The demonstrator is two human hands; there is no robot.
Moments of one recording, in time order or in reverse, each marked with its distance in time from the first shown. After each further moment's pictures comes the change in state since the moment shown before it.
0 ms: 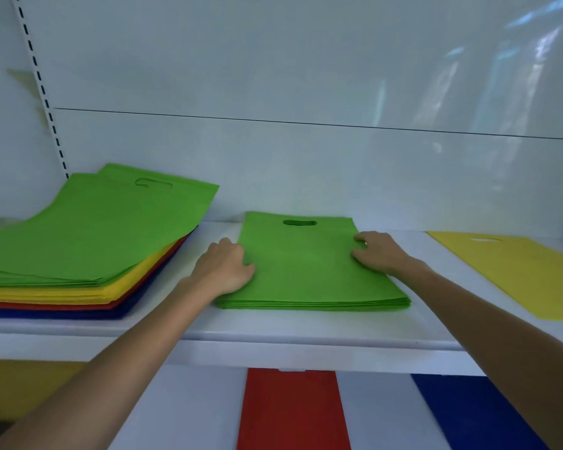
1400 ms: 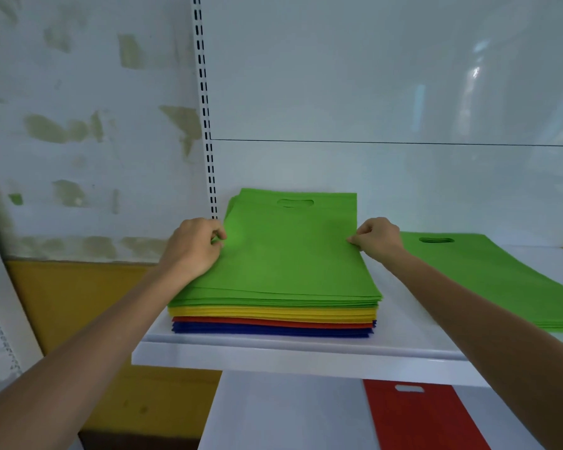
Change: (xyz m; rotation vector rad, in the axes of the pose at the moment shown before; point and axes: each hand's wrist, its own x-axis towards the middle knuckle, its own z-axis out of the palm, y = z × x) left_hand -0.019 -0.315 -0.118 -0.187 0.389 0.009; right_hand 0.001 -0.300 0.077 0.493 0.210 0.051
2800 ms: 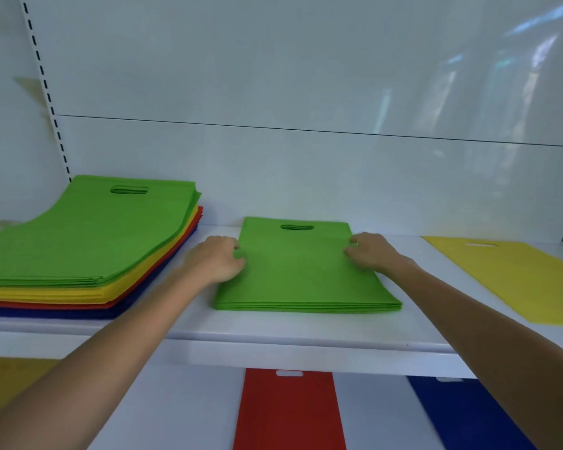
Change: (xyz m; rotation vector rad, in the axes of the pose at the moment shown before) left_hand -0.022 0.282 0.163 0.140 -0.361 -0.019; right_hand 0.053 0.227 -0.204 -0.512 -0.231 -0.011
